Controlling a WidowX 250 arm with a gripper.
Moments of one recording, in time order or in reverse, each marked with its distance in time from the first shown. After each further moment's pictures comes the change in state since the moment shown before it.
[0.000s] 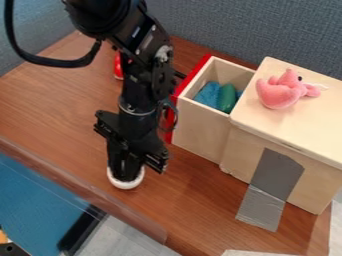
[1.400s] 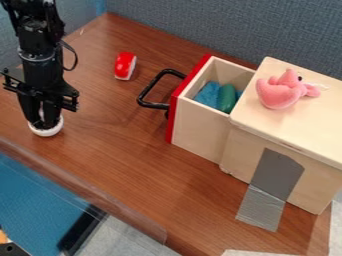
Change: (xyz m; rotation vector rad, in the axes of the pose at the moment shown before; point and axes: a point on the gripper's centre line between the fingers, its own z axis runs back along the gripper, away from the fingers) arm -0.003 0.149 -0.013 0.047 -0.023 0.320
